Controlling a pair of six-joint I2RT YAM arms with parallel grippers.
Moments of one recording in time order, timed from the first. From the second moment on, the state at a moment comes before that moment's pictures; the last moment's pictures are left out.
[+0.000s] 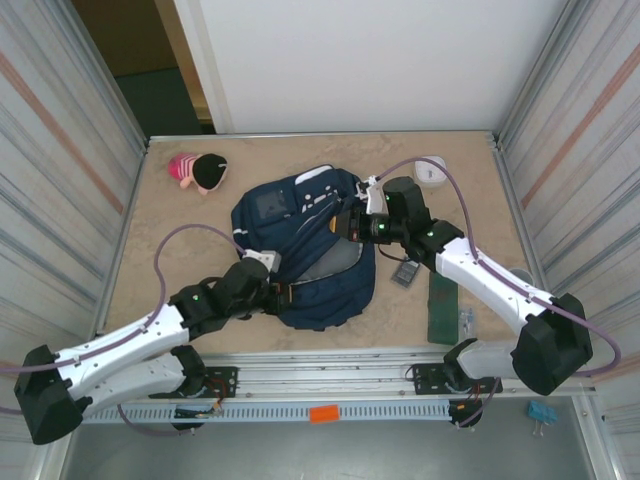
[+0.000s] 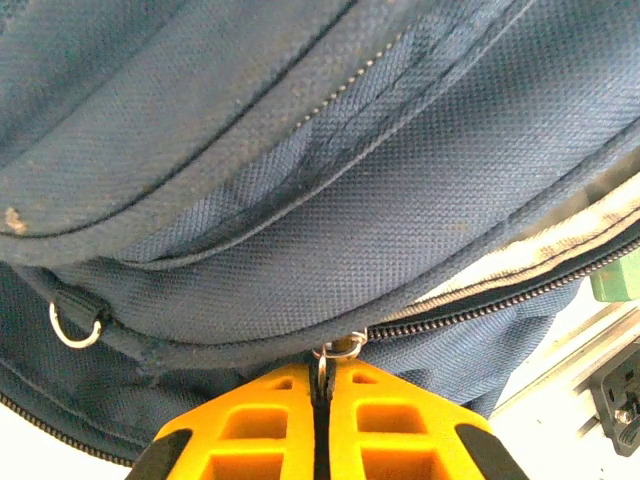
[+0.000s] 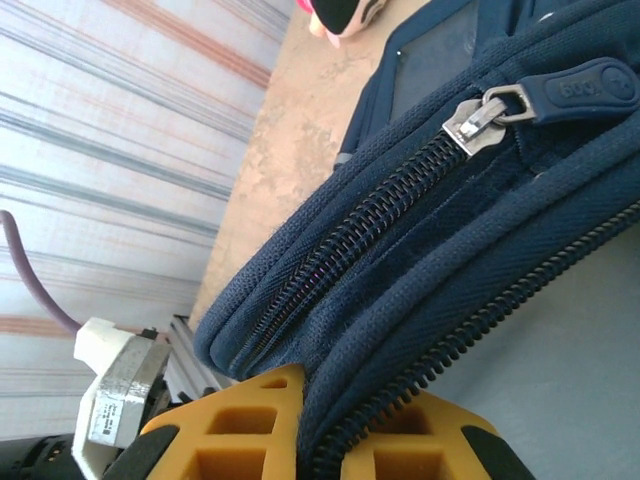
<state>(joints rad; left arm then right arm) -0.91 0.89 0.59 -0.46 -0.03 -0.72 0.58 1.29 0.98 -0.20 -0.49 0.72</state>
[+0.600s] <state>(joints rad) -0.91 0.95 0.61 -0.30 0.04 -0.65 0.80 1.32 0.80 0.13 -0.29 0.96</state>
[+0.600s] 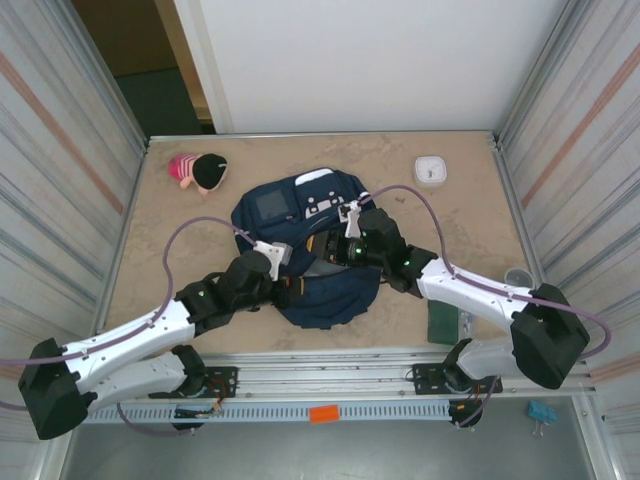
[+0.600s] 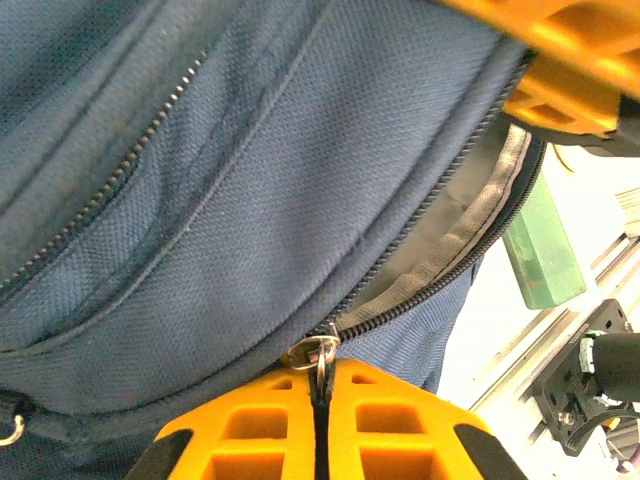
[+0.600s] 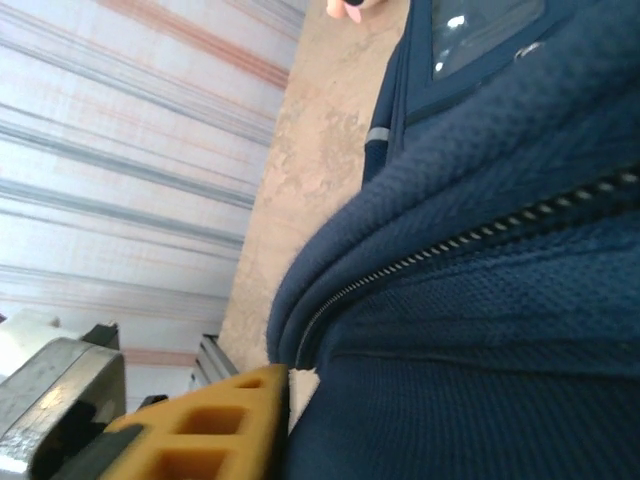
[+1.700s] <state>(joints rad) -0.24 1.02 0.58 -0.15 0.20 -0.53 0.57 1.37 1.15 -0.23 -0.62 0.72</state>
